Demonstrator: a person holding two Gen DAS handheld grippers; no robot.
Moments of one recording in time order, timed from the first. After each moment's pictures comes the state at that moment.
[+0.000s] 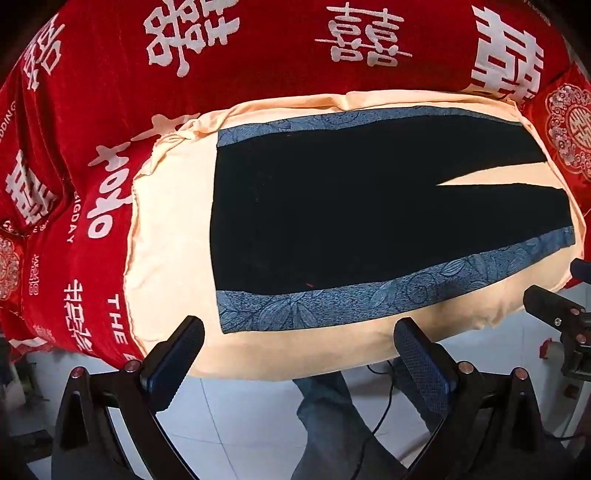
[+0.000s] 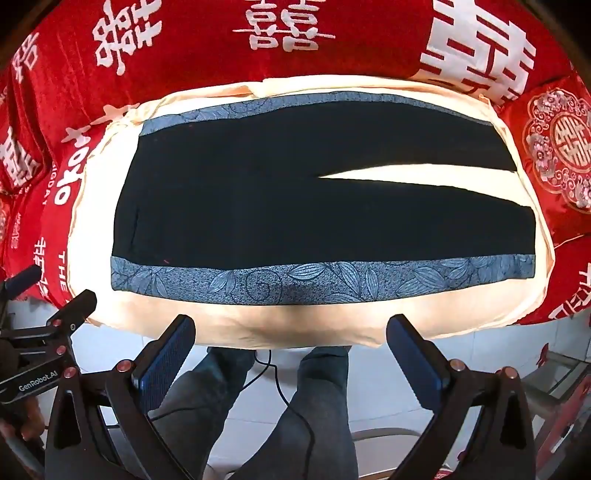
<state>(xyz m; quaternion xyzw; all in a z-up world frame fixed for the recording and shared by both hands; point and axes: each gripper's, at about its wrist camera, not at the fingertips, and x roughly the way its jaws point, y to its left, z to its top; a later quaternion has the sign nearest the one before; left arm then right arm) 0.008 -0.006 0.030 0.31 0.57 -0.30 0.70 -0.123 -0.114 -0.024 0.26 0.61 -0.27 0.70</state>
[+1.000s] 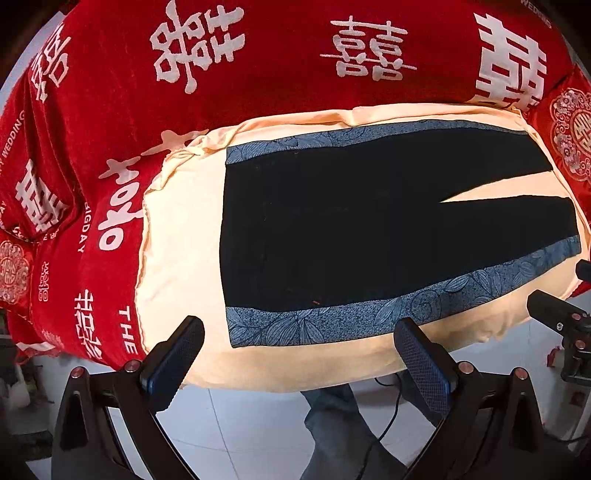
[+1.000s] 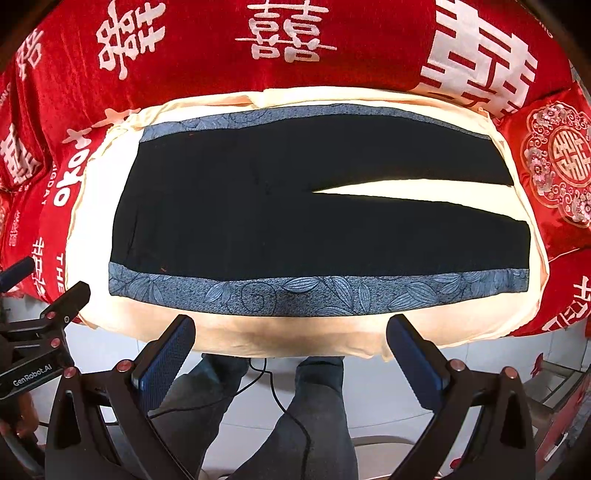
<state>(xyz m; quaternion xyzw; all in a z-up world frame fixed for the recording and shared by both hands) 0.013 -0.015 0.040 0.32 0.55 -0.29 0.71 -0.117 -0.122 -0.017 0.25 0.60 -0.28 0.71</state>
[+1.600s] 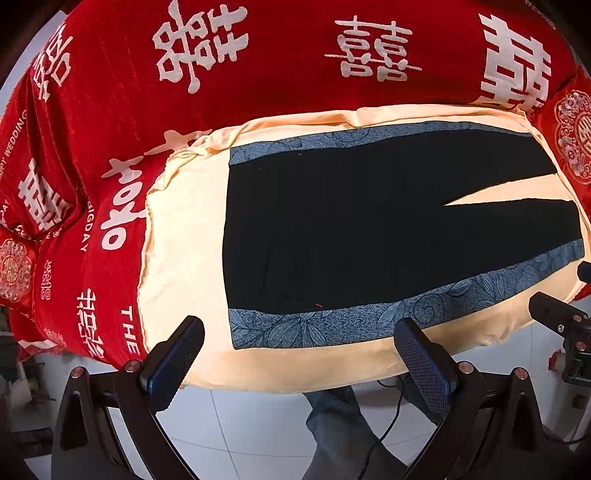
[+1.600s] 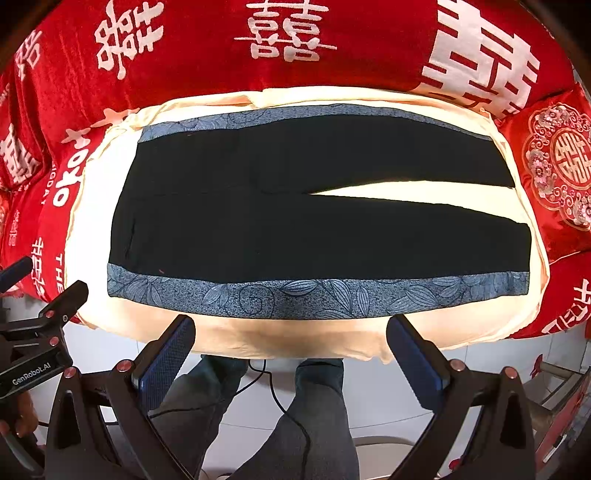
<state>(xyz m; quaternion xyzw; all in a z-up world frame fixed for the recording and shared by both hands) 0.015 -0.019 0.040 0.32 0.55 -0.28 0.72 -0.115 -0.124 -0.020 0.25 0.61 -0.27 0.71</state>
